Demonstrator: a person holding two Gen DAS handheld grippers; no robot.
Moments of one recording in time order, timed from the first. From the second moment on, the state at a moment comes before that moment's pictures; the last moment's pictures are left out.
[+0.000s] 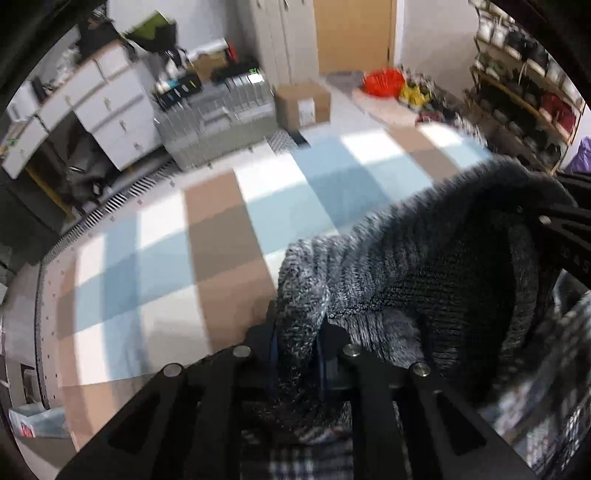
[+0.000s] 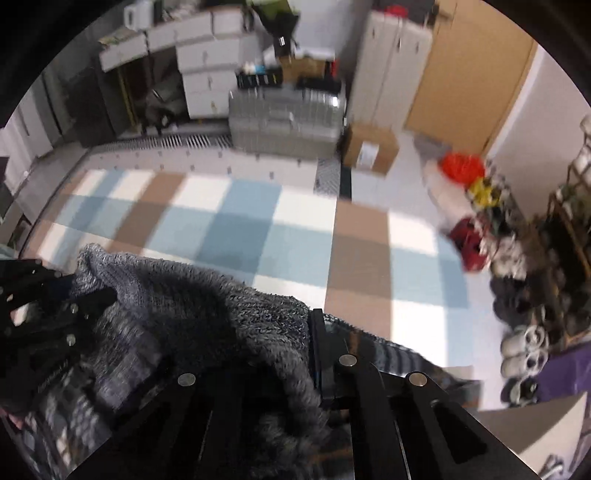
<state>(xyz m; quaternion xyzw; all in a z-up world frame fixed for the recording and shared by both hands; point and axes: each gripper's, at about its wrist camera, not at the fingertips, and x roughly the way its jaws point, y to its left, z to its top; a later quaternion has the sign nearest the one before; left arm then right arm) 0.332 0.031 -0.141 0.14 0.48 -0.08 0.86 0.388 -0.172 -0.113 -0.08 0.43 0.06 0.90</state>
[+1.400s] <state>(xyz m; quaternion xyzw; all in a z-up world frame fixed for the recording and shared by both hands) 0.050 0.051 -0.068 0.07 0.46 -0.29 0.83 0.022 -0.199 -0.121 -0.09 0.46 0.07 0.88</state>
